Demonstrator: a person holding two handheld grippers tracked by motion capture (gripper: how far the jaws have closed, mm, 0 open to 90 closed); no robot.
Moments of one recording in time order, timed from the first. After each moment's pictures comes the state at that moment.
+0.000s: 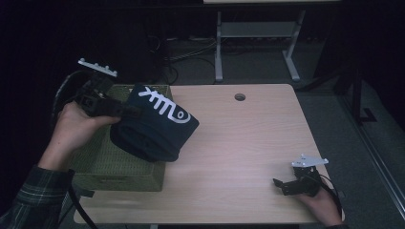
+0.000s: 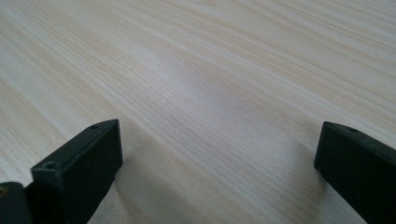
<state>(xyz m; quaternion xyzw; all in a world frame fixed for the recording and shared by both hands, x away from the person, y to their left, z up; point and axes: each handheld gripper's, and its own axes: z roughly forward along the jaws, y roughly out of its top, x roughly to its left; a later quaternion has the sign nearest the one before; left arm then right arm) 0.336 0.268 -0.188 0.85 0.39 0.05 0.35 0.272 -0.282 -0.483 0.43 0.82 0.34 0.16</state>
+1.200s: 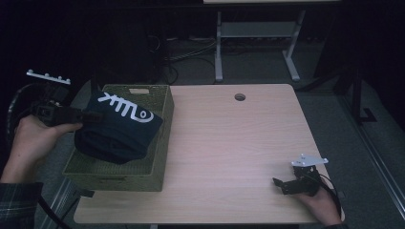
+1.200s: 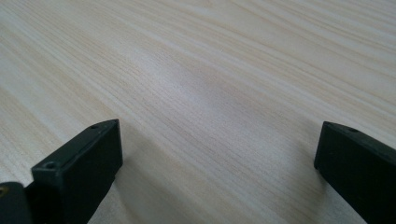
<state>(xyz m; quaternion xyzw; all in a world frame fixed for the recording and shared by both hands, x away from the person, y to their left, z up) 0.325 0.355 -0.212 0.80 0.48 0.06 0.35 0.273 -0.281 -0.483 0.44 0.82 0.34 0.16</state>
